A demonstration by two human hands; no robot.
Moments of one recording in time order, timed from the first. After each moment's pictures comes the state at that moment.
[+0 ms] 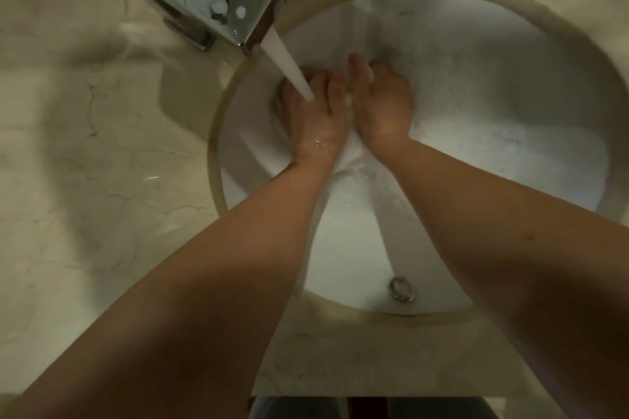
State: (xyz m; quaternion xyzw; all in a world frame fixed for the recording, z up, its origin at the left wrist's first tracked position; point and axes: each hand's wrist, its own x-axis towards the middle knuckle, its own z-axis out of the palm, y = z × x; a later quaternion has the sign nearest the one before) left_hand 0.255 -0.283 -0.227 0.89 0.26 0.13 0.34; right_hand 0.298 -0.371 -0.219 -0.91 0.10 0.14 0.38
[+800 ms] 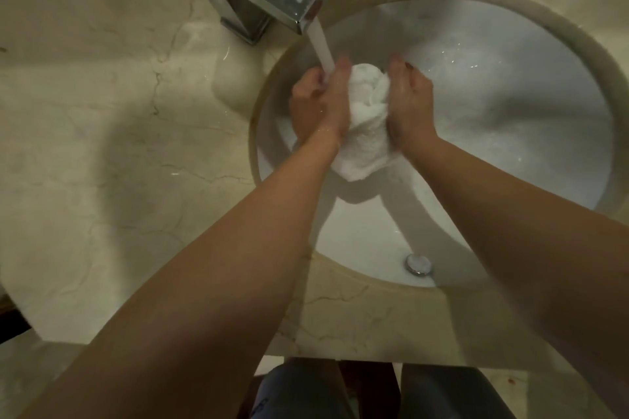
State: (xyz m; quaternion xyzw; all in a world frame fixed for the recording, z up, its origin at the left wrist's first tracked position) left_hand 0.241 -0.271 -0.151 0.69 0.45 0.01 0.56; right_hand 0.271 -0.376 -0.177 -0.77 0.14 0.14 0.60
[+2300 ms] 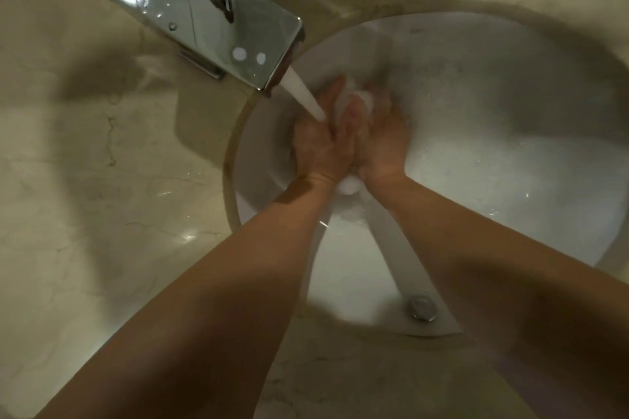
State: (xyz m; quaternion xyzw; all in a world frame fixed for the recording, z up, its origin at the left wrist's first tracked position) left_hand 0.245 -0.276 -0.221 0.83 0.22 0.04 0.52; right_hand 0.272 -0.358 -0.223 -0.91 0.07 0.11 0.39
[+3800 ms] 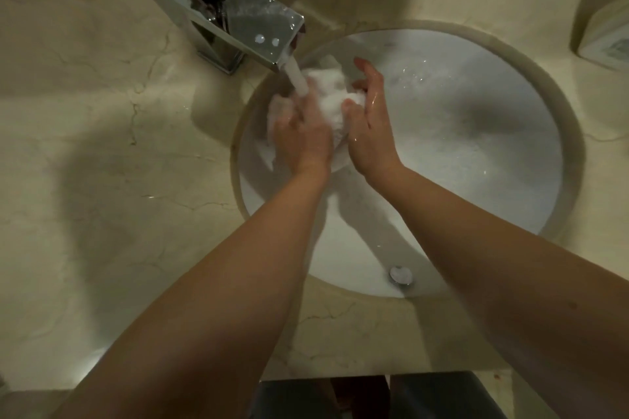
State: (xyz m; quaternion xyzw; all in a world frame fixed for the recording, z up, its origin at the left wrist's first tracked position) left_hand 0.240 -0.283 -0.162 0.68 0.43 0.13 0.58; right_hand 0.254 -0.366 -0.166 -0.80 0.00 0.11 0.59
